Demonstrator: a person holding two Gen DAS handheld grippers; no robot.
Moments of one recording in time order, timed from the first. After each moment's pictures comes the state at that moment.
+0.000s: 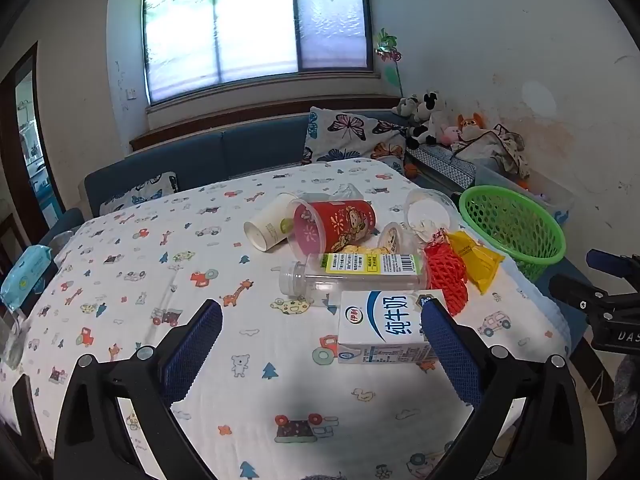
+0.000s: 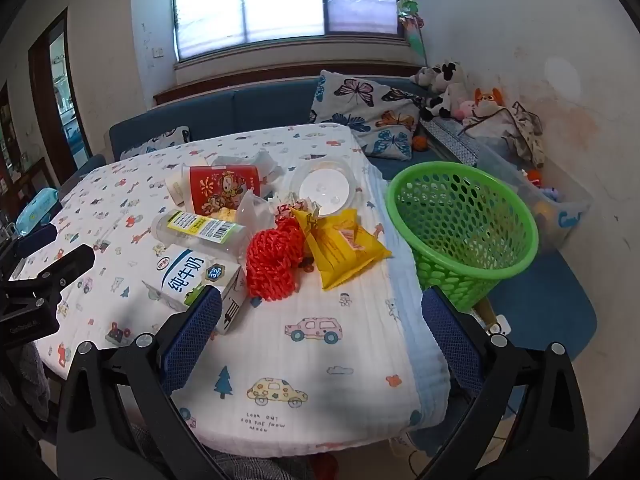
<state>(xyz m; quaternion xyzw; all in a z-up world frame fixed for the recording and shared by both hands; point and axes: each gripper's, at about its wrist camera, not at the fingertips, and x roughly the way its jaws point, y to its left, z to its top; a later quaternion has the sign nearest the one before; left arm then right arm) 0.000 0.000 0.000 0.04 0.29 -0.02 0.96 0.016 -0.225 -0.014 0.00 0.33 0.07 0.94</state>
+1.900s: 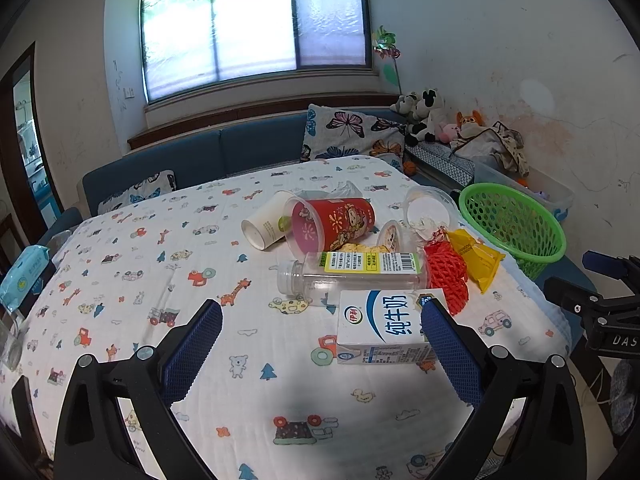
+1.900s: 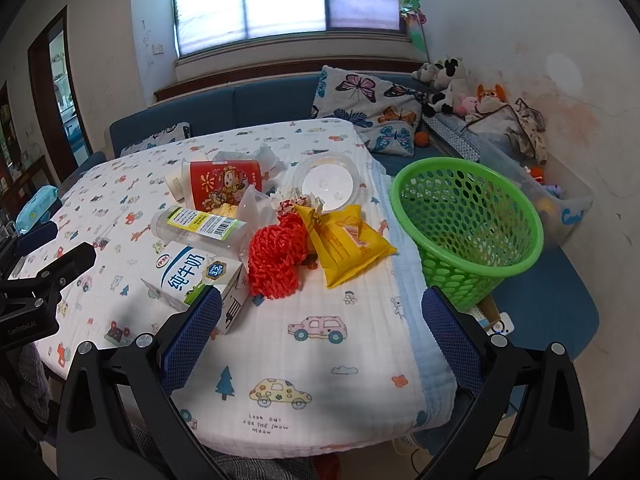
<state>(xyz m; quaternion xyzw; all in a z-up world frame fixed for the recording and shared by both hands) -0.004 -0.003 0.001 0.04 0.29 -0.02 0.96 0.020 -0.220 -0.021 0.00 0.34 0.07 0.94</state>
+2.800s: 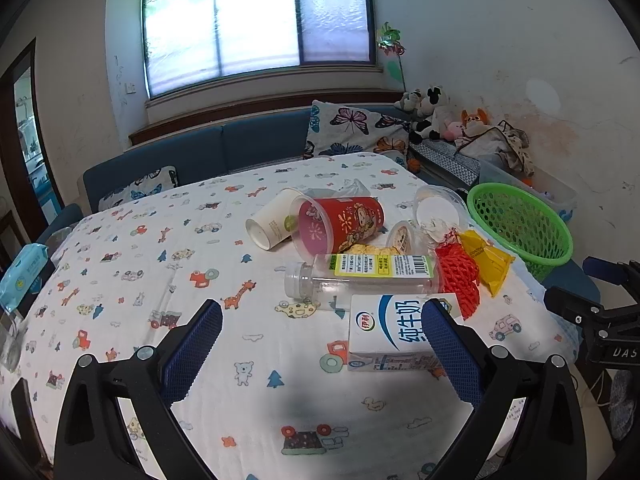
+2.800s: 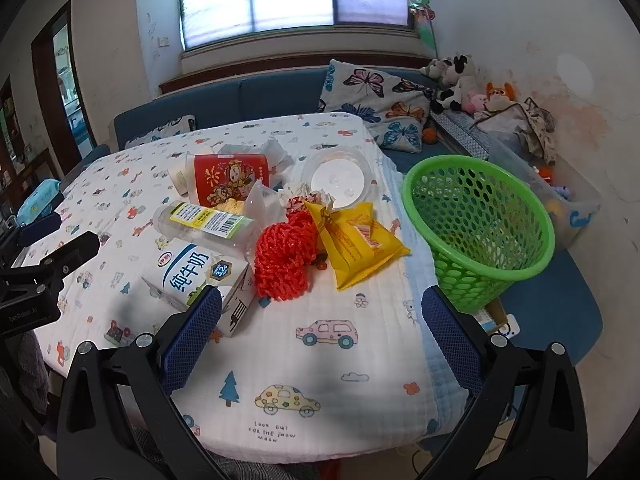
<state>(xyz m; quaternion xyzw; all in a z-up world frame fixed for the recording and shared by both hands) 0.005 0.005 -0.013 0.04 0.29 -0.01 0.96 0.032 -0.213 -0.026 -0.01 0.35 0.09 0.93</state>
